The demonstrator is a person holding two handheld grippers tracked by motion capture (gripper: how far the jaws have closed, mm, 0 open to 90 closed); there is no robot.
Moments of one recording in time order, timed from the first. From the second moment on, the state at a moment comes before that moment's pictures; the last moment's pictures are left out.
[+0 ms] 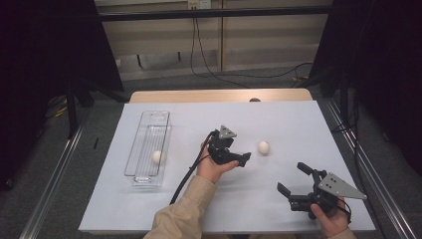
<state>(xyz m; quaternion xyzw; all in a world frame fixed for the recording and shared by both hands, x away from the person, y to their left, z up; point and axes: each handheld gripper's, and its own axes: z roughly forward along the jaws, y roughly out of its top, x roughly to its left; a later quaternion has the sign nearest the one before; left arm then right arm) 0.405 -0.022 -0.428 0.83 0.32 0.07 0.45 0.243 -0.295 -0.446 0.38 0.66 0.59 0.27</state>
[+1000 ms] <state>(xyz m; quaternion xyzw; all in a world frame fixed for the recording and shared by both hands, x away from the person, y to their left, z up) 0.411 -0.035 -0.435 0.83 0.33 0.07 0.45 0.243 -0.295 -0.446 0.38 0.66 0.59 0.27</state>
